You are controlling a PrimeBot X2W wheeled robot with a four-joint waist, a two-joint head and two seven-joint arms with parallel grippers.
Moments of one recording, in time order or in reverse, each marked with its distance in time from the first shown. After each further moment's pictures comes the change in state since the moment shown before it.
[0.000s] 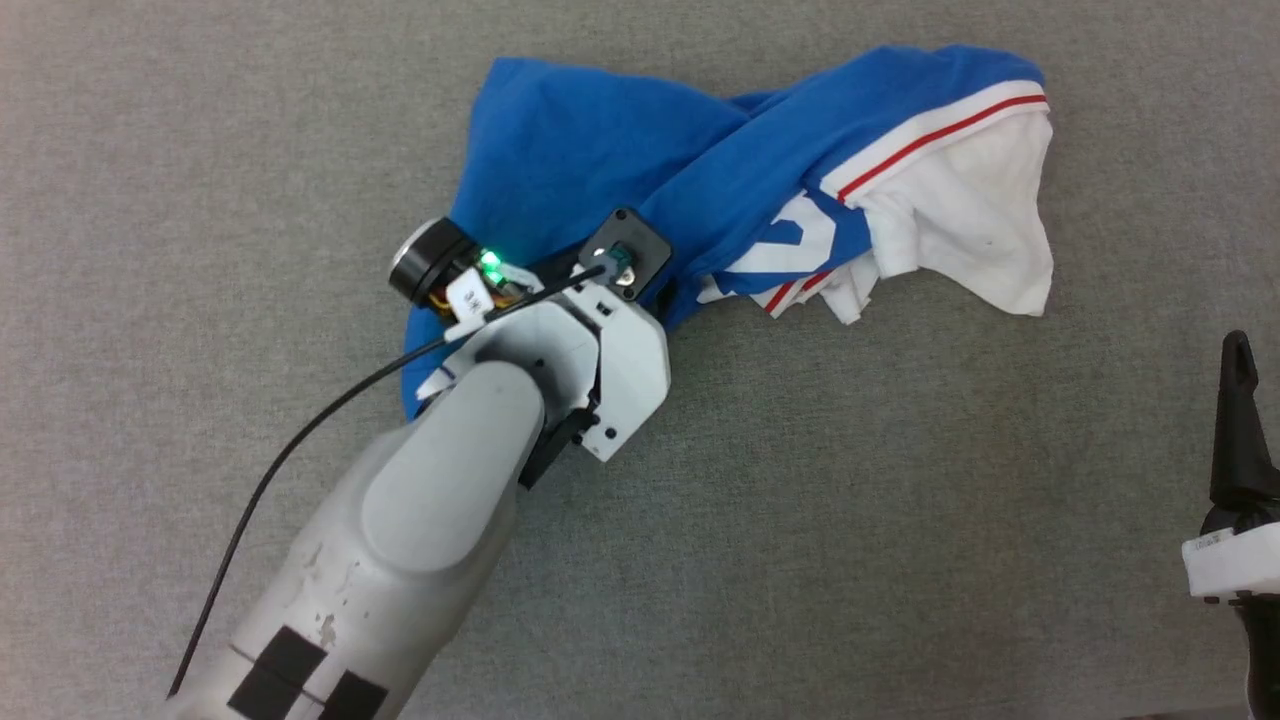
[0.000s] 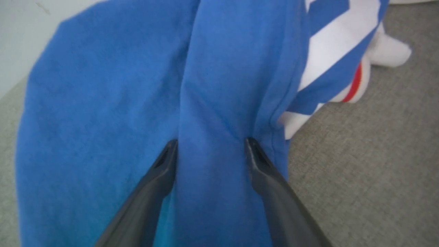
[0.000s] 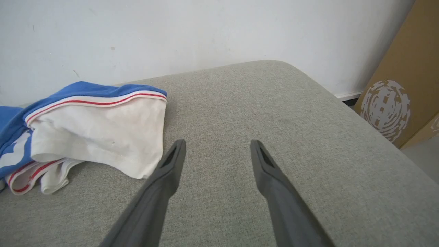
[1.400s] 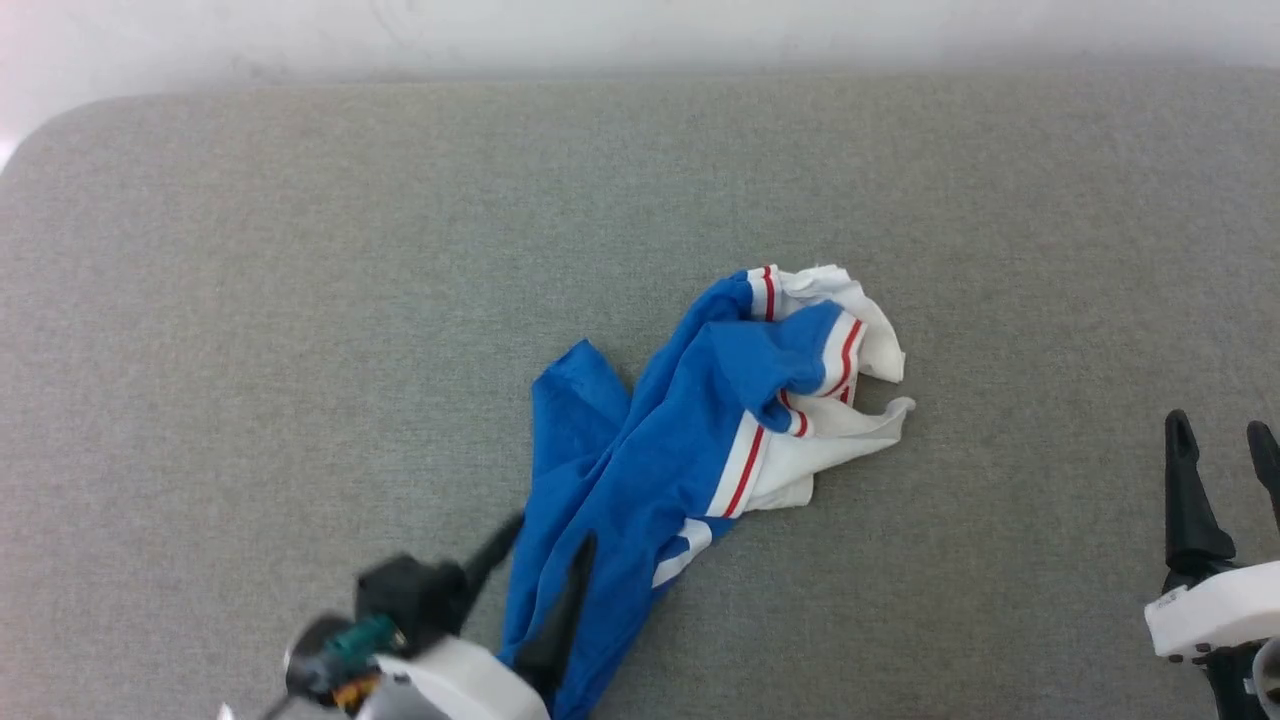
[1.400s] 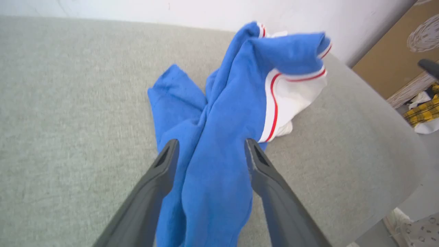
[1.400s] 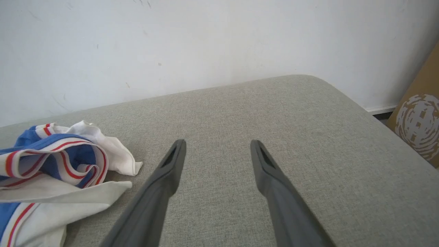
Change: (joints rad) left arm 0.809 0.168 0.127 -0.615 -0.342 0.227 -0.251; right arm 0.079 0.000 0.030 0.050 -0.015 0.000 0.039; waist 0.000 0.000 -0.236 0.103
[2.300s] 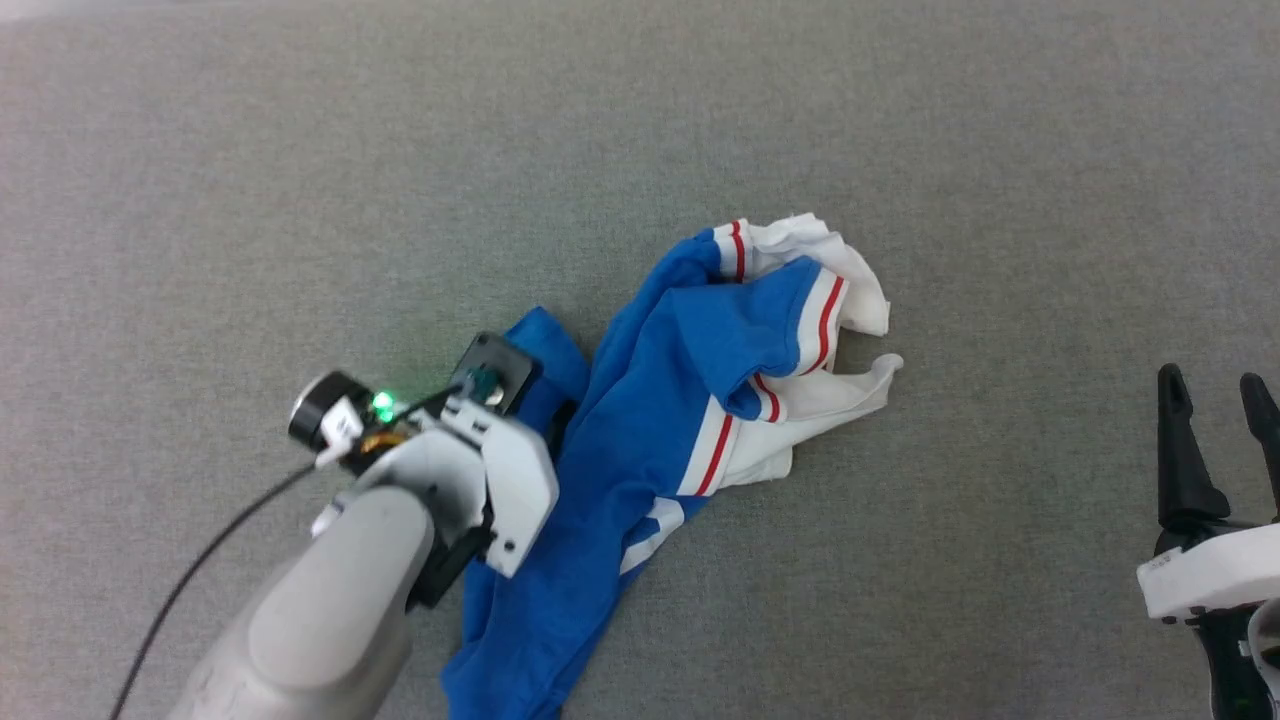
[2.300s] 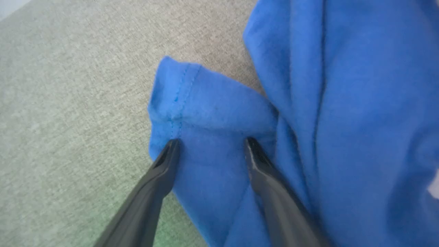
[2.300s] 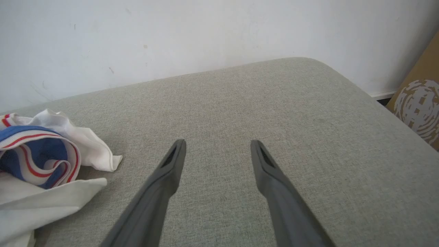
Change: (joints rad) left arm -0.548 0.011 -0.109 0.491 0.179 -0.149 0.221; right arm -0.055 0.000 0.027 -0.013 0.009 0.000 0.001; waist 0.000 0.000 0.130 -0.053
